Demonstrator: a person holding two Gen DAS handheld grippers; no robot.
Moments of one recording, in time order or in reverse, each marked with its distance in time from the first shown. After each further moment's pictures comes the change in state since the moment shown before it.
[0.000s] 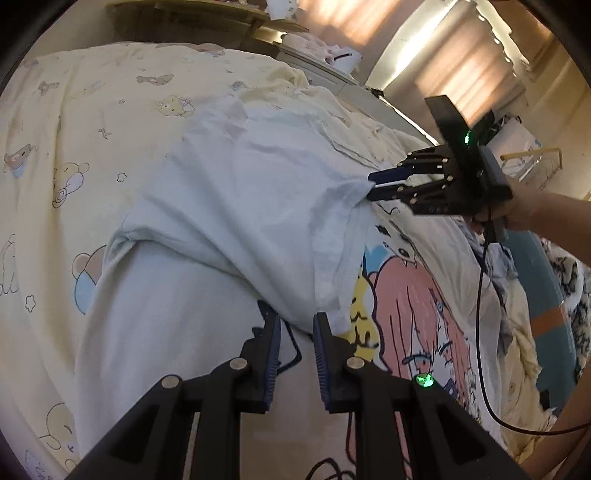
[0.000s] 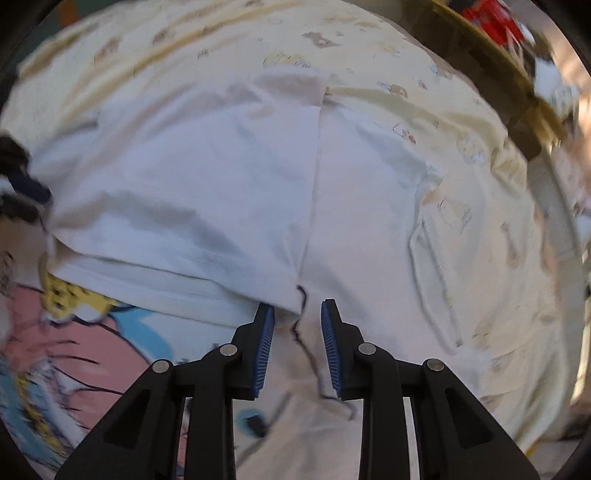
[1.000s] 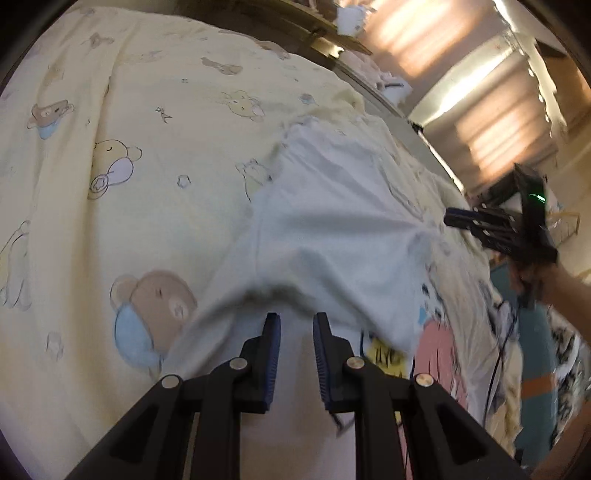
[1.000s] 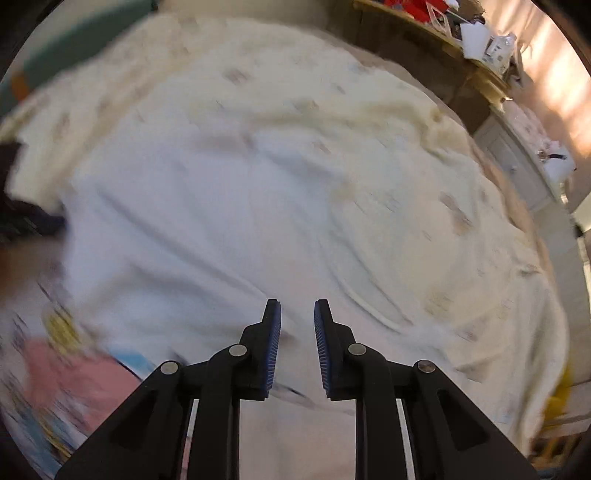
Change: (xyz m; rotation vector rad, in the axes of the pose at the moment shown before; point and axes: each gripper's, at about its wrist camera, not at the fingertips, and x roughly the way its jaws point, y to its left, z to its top) left arm 0.015 0.064 0.033 -0.225 -0.066 0.023; right arm -0.052 -0.054 -0.009 0.273 -0.107 0.010
